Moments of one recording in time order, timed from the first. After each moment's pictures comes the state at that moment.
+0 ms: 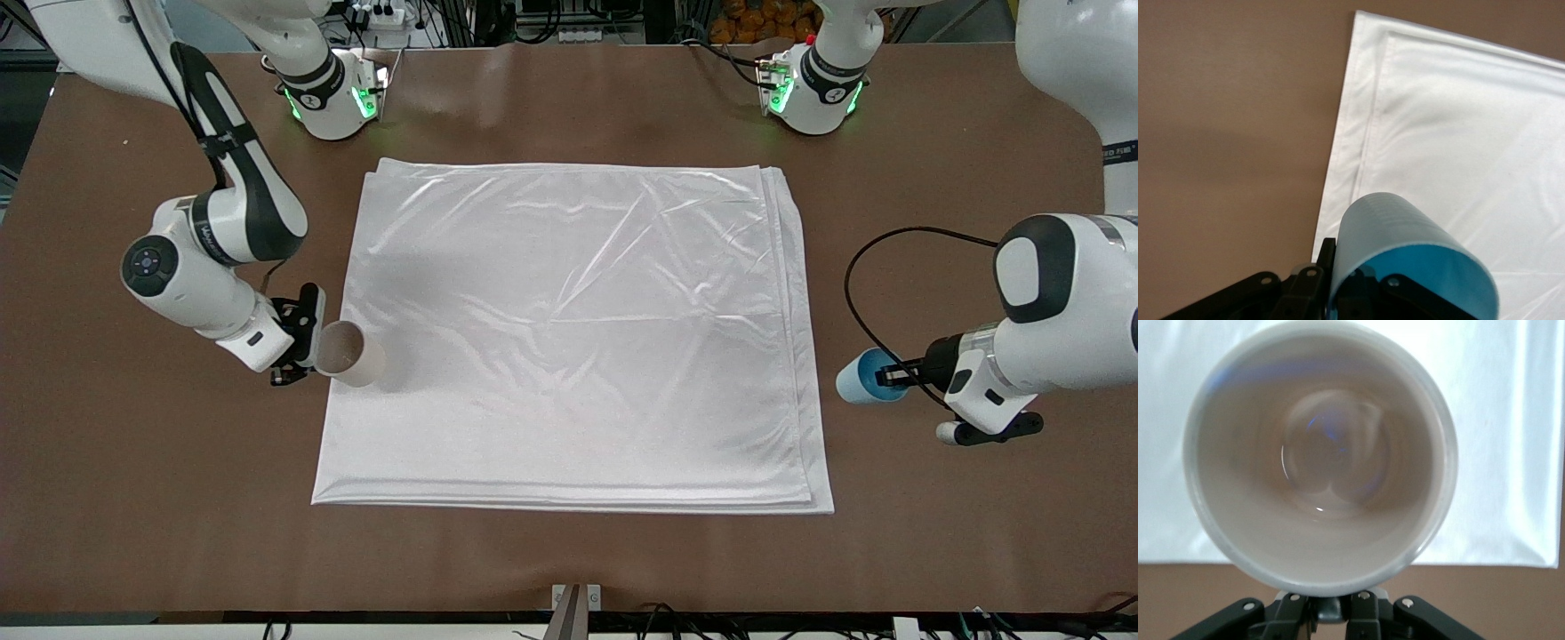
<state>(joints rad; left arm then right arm) 0.01 0.48 -0.07 -1.49 -0.16 1.87 -0.15 -0.12 0.34 0.28 -2.04 -0.01 2.43 -1.44</state>
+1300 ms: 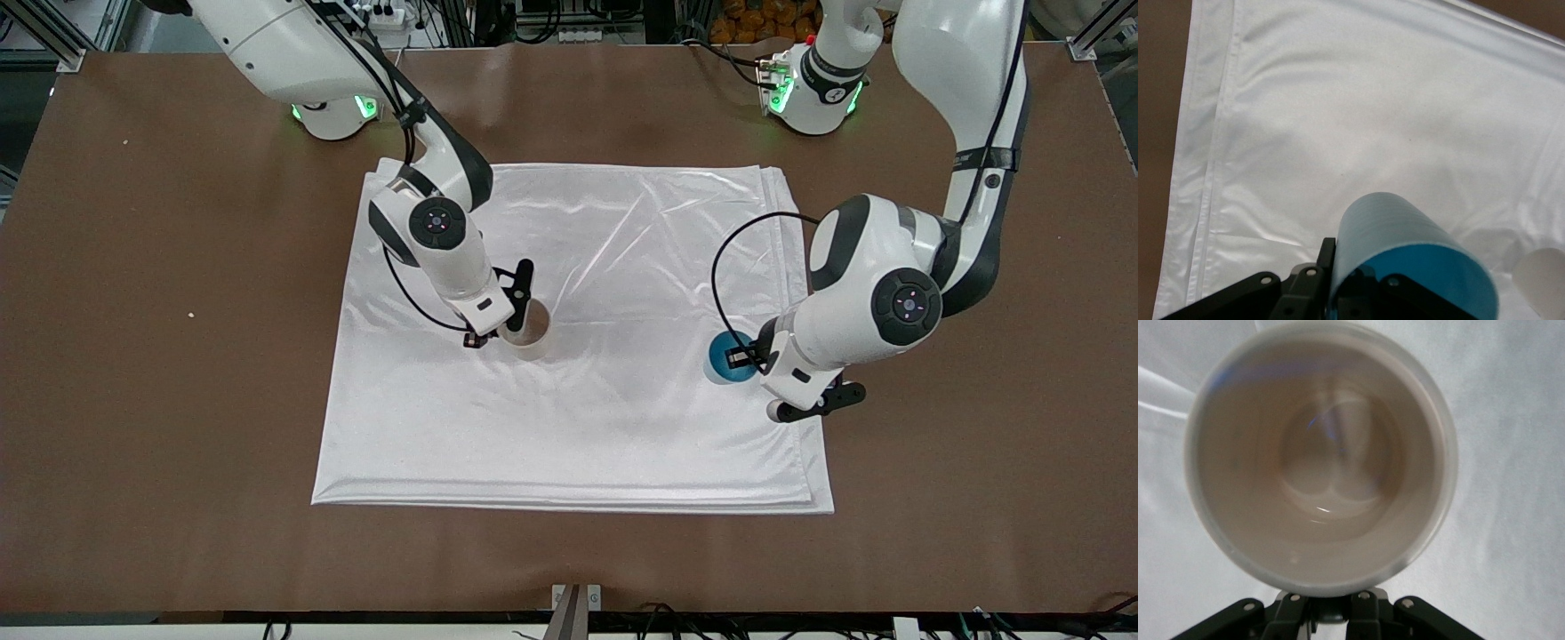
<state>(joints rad) -0.29 0.51 -0.08 -1.49 -0.16 1.93 -0.56 0.37 0.55 0.28 -1.84 -0.24 2.40 -0.63</state>
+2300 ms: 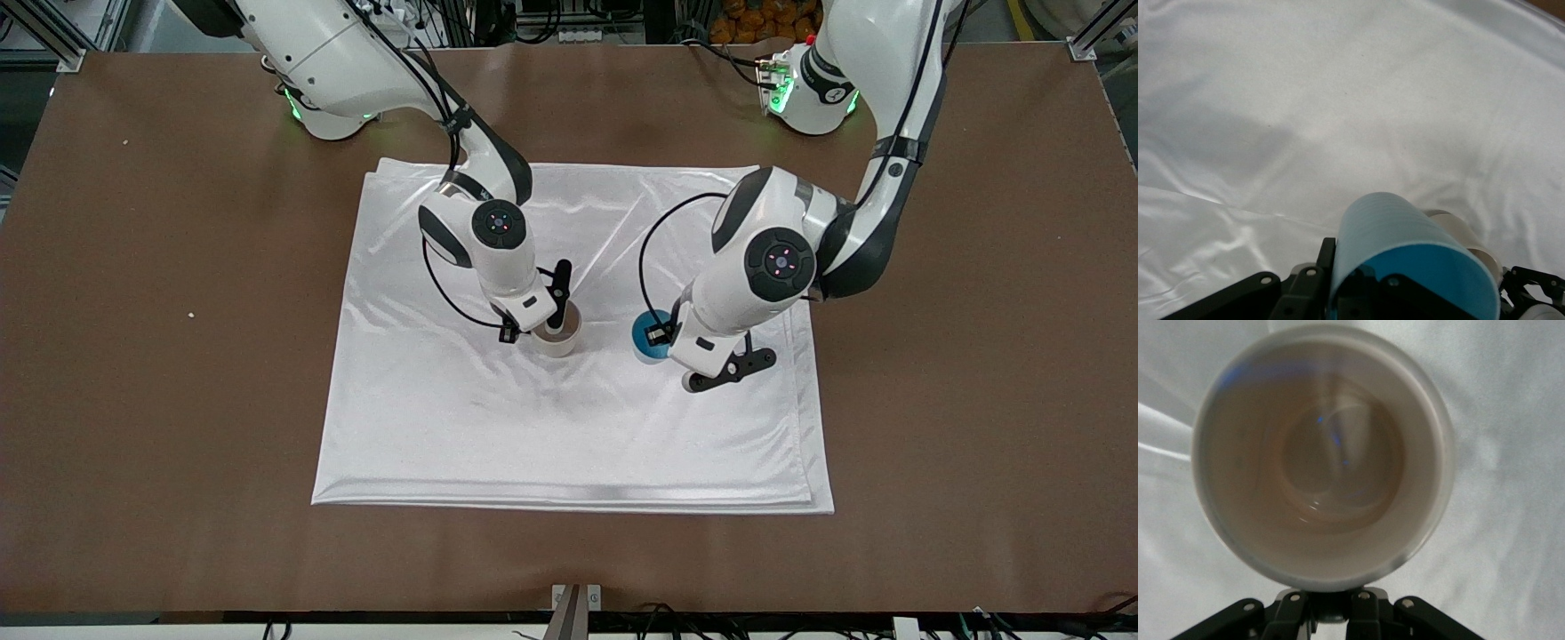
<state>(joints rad) -0.46 0.53 -0.07 -1.48 -0.16 1.99 -0.80 0.53 0.64 0.19 -1.73 -0.26 2.35 -0.55</state>
